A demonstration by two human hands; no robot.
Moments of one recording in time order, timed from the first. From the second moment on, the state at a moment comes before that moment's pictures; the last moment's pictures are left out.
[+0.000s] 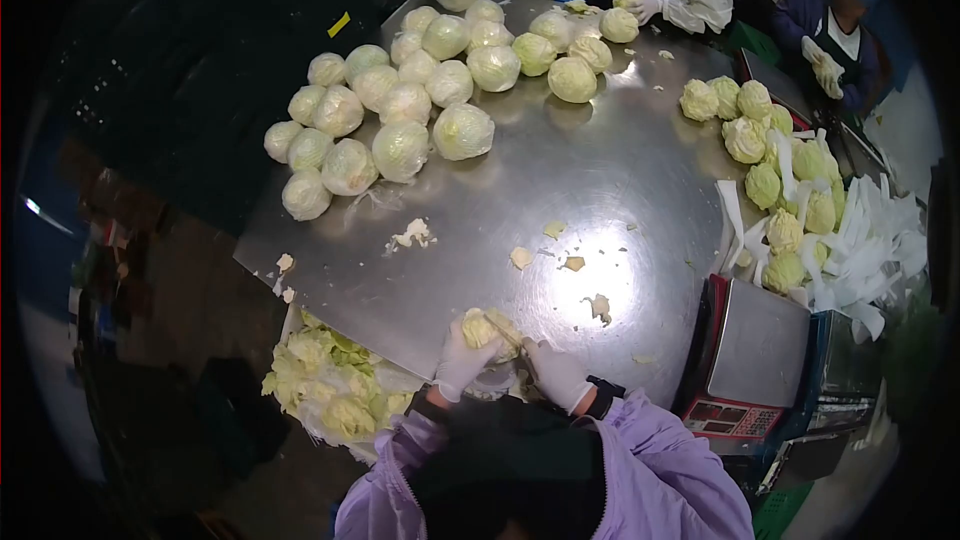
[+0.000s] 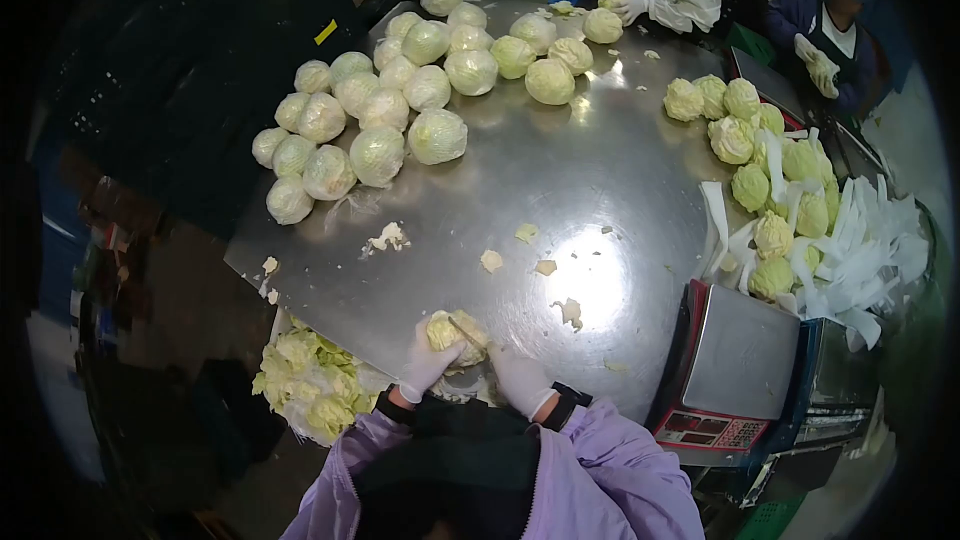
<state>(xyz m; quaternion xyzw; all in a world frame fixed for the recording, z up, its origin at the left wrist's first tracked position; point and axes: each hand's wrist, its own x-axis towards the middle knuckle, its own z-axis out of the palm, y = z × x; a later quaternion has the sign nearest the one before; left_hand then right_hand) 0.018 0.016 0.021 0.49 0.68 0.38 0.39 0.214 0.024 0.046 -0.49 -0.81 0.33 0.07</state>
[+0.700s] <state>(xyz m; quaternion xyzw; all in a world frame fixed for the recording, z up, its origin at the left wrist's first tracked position) 0.004 -0.003 0.030 0.49 0.62 0.42 0.45 0.227 0.052 0.015 -0.54 -0.71 0.43 0.15</state>
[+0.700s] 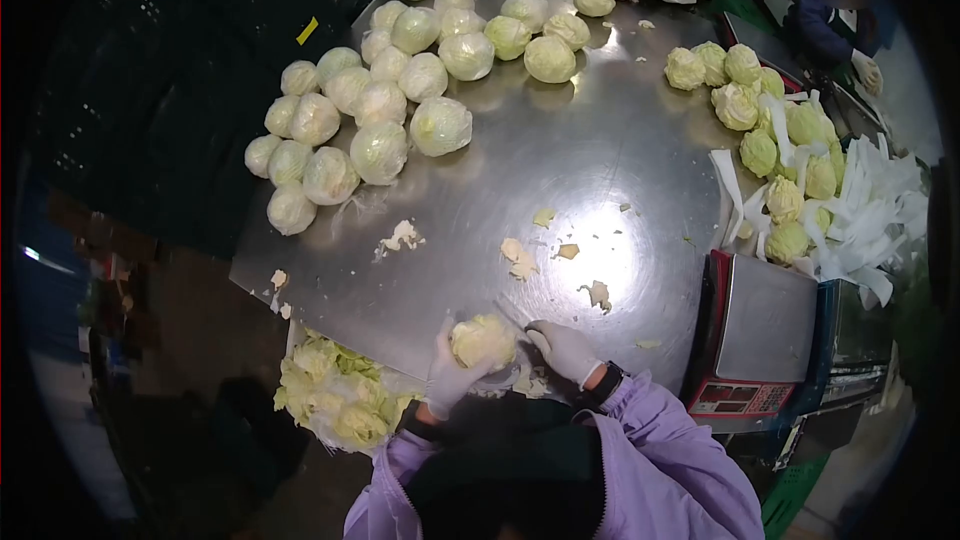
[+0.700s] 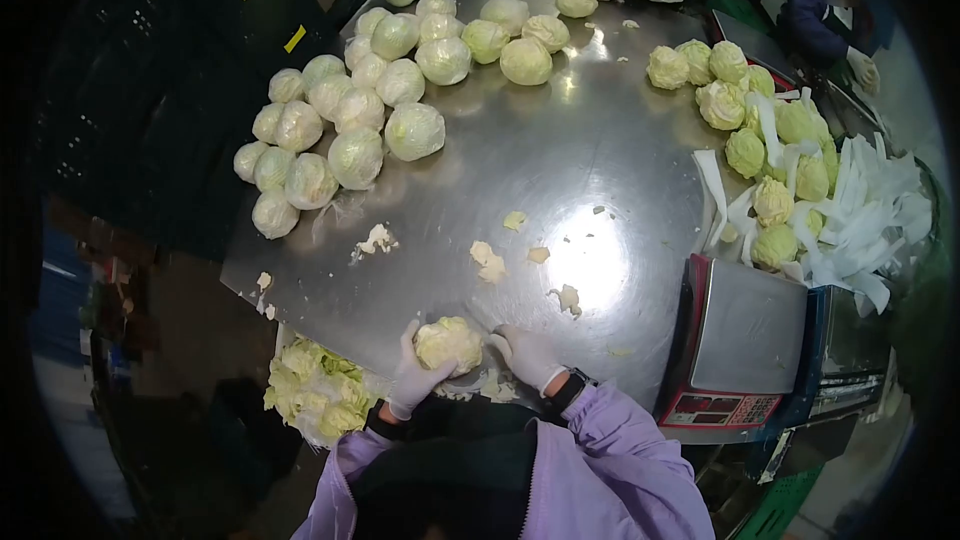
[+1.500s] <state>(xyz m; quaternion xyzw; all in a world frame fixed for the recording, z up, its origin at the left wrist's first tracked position) -0.030 0.004 0.027 0.53 0.56 0.38 0.50 0.189 0.076 -0.036 -0.55 -0.60 0.51 0.28</state>
